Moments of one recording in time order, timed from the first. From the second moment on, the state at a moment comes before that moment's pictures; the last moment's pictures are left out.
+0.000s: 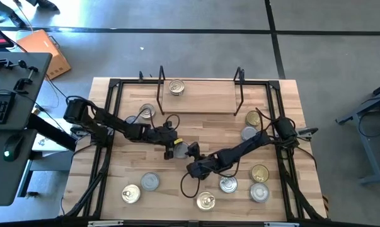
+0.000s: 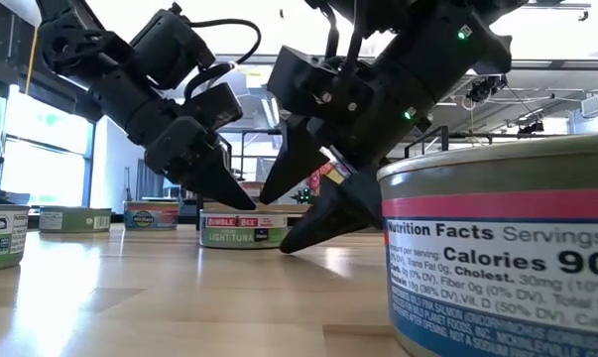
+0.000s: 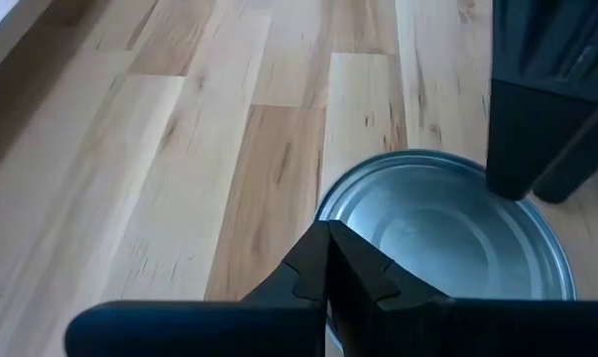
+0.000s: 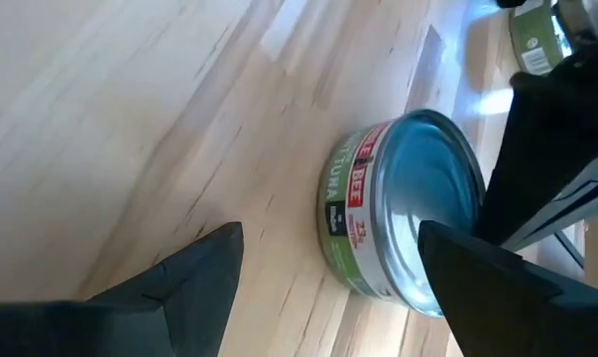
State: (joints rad) left arm -0.06 1.66 0.55 0.38 -0.14 -0.09; right arm 0.35 2.06 1.23 -0.05 0.50 -0.45
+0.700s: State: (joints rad) left arm -0.09 1.58 0.57 0.37 -0.13 -0.09; right arm 0.31 2.06 1.23 -0.02 0.51 -0.50
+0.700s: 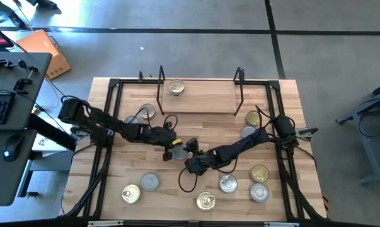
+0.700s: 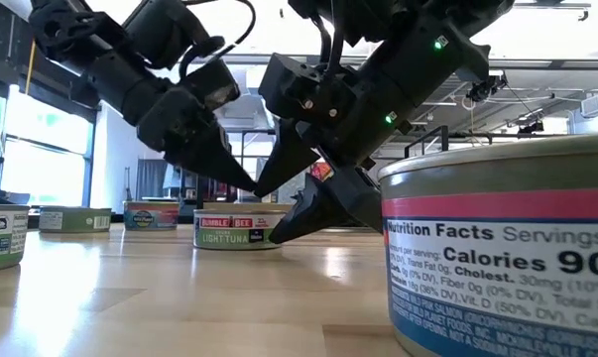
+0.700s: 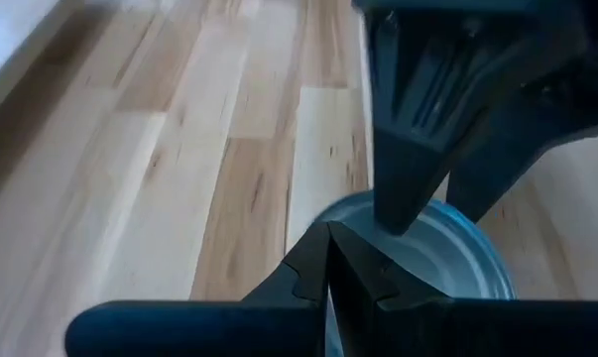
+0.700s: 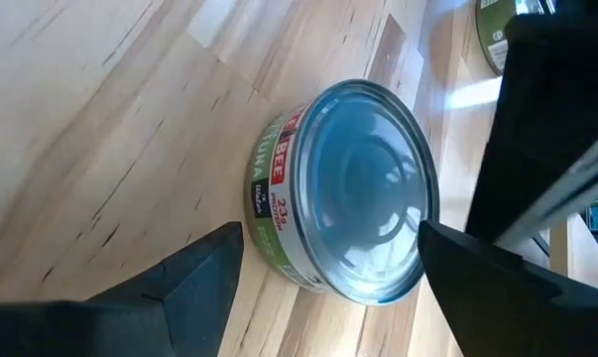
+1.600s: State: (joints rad) left arm 0.02 1.63 0.53 0.32 -0.05 -0.23; right arm 0.31 2.06 1.23 0.02 0.50 -0.51
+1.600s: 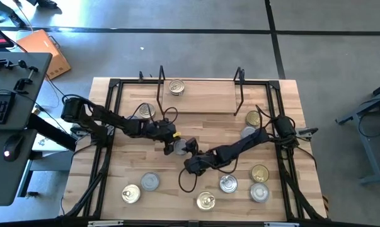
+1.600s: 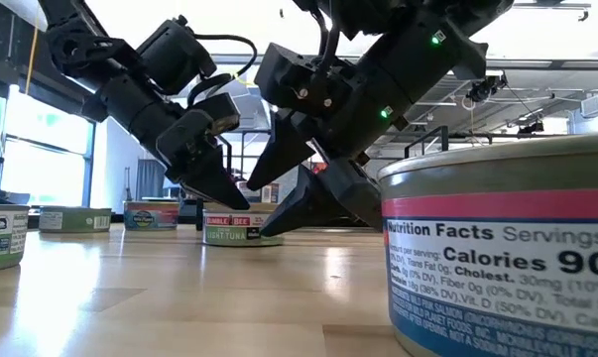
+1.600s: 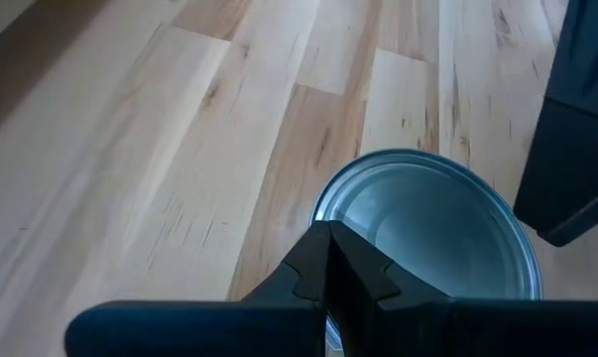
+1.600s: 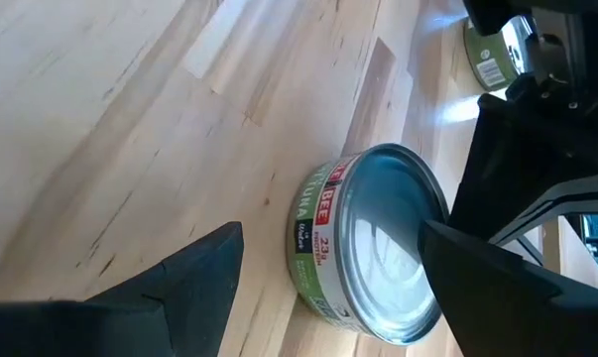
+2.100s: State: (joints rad) left arm 0.05 1.64 0.47 0.43 -0.03 -0.26; right arm 0.29 2.06 1.23 0.02 0.51 -0.51
